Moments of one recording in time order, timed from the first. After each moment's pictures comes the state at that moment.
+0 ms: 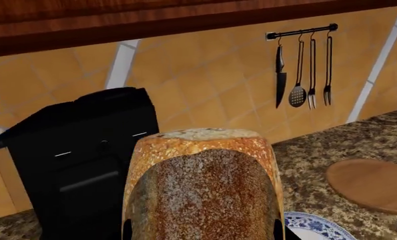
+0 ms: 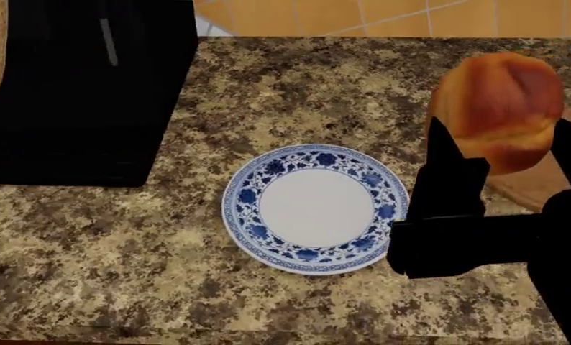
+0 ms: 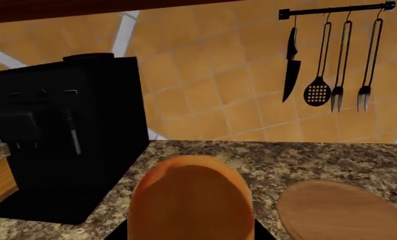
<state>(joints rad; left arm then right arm) -1.59 -1.10 0.79 0.50 -1.87 -0.74 -0.74 0.92 1.09 -0.13 -0.70 2.00 0.77 1.00</state>
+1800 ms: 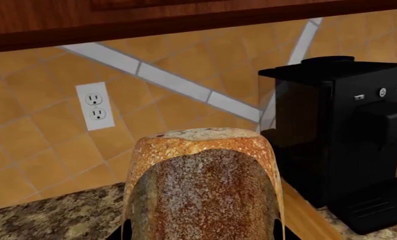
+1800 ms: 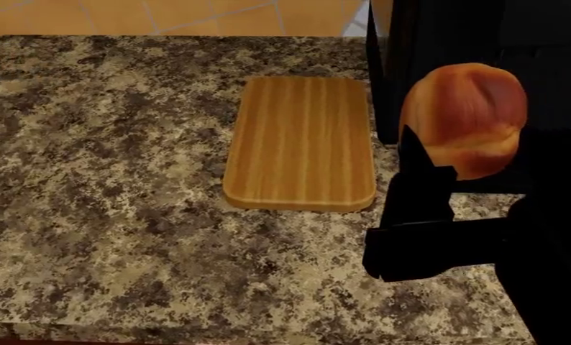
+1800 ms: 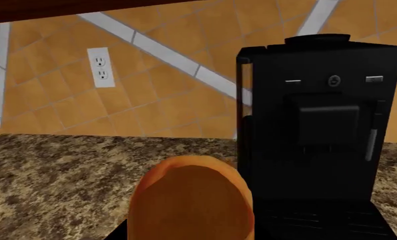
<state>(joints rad) -1.58 -1.09 0.79 0.46 -1.86 -0.74 -0.78 0.89 1.03 -0.15 -0.70 1.92 0.77 0.95</state>
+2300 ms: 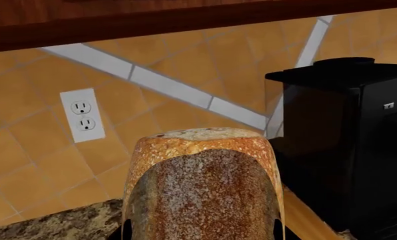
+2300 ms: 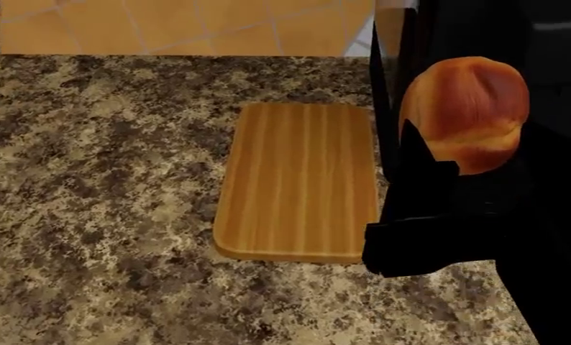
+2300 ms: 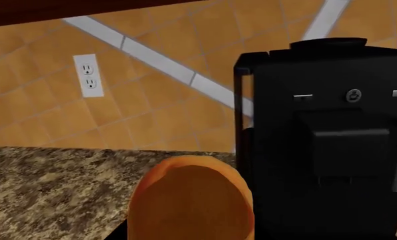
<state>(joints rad) -1.59 -1.06 0.79 0.45 -1.86 -0.76 -0.78 0.89 1.03 -0.15 -0.70 1.92 0.76 0.95</state>
